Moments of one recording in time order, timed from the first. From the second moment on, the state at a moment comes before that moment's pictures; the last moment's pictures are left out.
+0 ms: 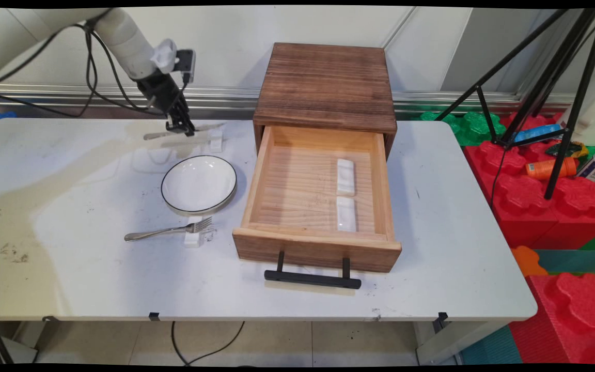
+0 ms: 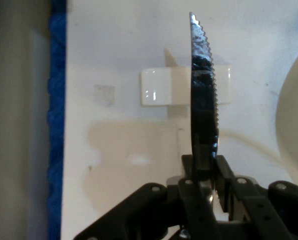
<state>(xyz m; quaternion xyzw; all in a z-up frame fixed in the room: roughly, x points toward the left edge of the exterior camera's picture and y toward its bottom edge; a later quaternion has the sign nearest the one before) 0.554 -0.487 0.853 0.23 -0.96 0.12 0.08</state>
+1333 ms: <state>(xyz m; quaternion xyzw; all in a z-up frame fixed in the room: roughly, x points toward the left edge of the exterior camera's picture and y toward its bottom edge) 0.417 -0.420 1.003 0.23 -0.94 0.17 0.15</state>
